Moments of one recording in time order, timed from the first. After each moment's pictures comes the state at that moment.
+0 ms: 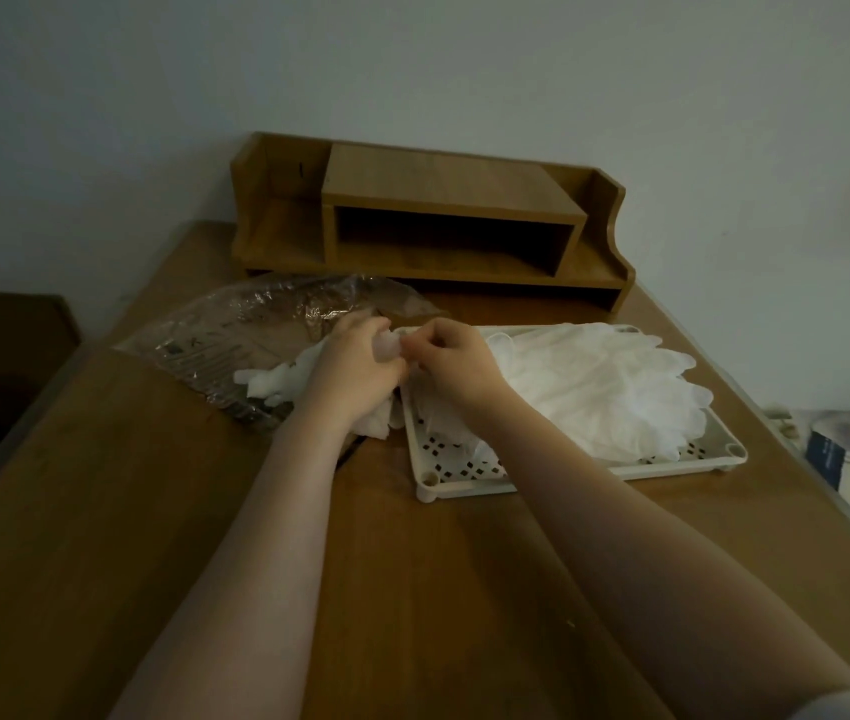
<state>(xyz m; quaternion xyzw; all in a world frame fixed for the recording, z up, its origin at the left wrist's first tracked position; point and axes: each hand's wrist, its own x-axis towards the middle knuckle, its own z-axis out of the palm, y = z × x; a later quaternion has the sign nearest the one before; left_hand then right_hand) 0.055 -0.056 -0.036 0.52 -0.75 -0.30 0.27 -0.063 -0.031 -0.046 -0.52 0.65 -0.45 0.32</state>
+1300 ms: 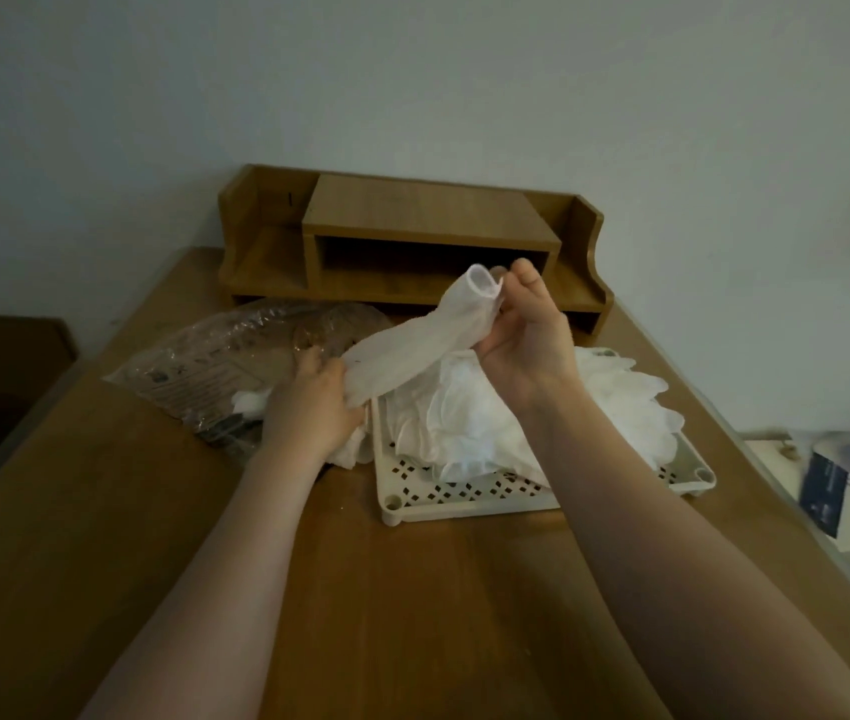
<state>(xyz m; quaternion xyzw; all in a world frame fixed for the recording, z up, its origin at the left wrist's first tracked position) 0.058 -0.056 -0.054 0.59 -0.78 -0.16 0.15 -0.118 -0.011 0.008 -0.27 0.20 -0.75 0.57</state>
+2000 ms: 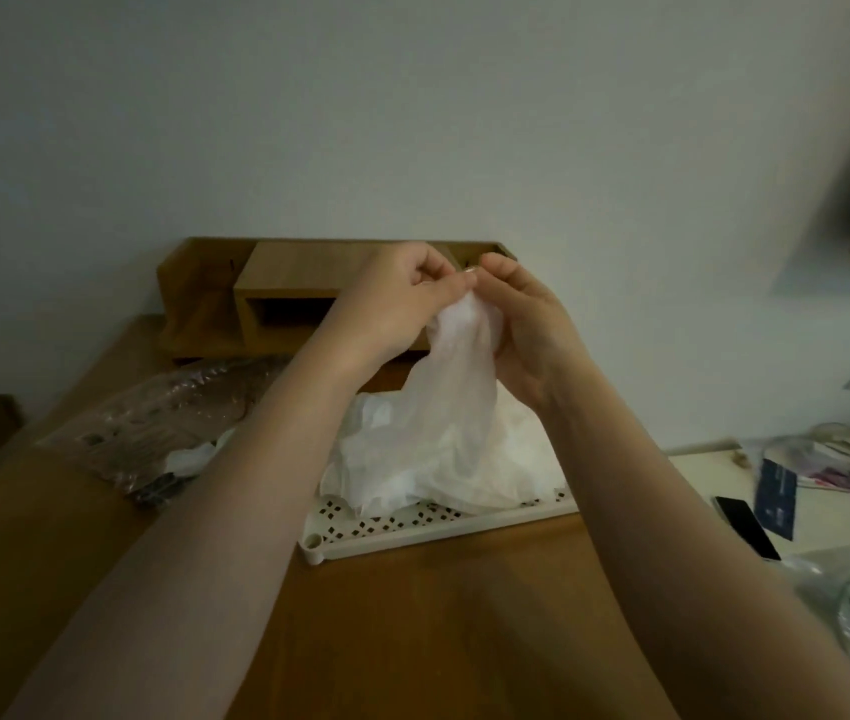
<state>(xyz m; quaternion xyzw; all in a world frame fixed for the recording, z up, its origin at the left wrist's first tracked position) -0.047 0.002 0.100 0.32 -0.77 -0.38 0.41 -0.183 0.037 0.069 -0.40 0.33 -0.70 0.49</state>
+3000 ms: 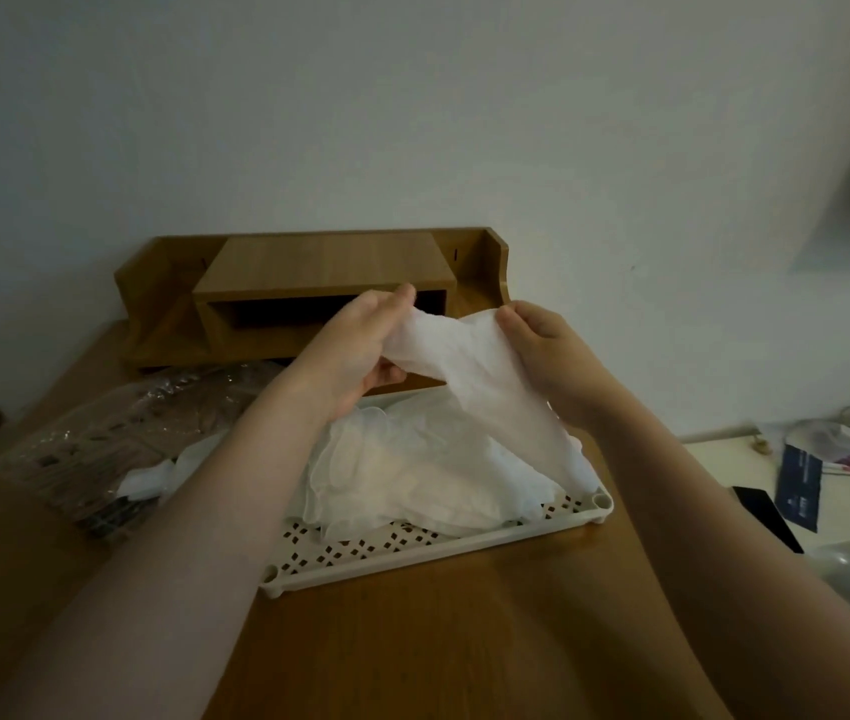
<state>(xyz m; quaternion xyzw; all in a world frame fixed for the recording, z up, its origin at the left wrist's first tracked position) -0.077 -0.040 0.052 0.37 -0.60 -0.62 0.33 -0.246 0.037 0.044 -0.54 0.66 -0.46 0.24</state>
